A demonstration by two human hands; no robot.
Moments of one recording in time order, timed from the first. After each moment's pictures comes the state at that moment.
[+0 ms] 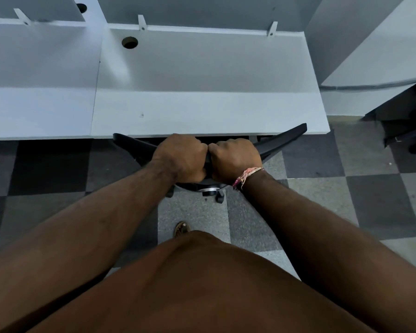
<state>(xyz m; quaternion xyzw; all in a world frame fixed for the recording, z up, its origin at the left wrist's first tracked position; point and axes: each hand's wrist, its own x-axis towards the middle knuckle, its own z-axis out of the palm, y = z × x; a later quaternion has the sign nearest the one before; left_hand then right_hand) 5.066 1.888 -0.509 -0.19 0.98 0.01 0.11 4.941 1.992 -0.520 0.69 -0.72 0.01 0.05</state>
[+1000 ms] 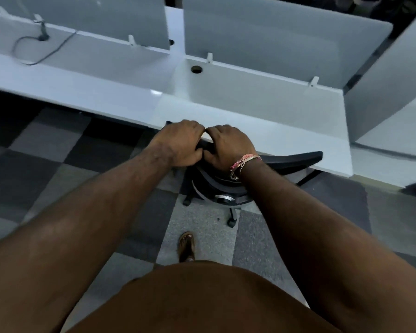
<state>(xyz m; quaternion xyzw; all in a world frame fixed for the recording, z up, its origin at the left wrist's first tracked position) 5.166 1.938 -0.439 -0.39 0.92 0.04 0.02 5.003 1.992 -0.463 0.77 -0.64 0.06 0.00</state>
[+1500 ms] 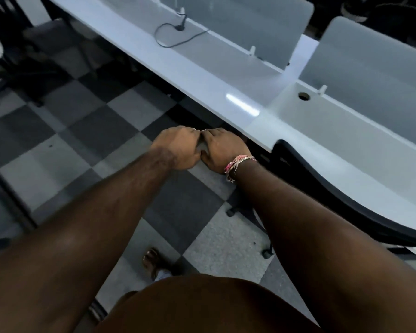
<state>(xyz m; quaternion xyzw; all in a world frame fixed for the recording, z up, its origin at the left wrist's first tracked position) 5.445 1.939 -0.445 -0.61 0.79 0.05 -0.01 5.287 1.911 -0.464 0.90 -0.44 0.02 -0.02</state>
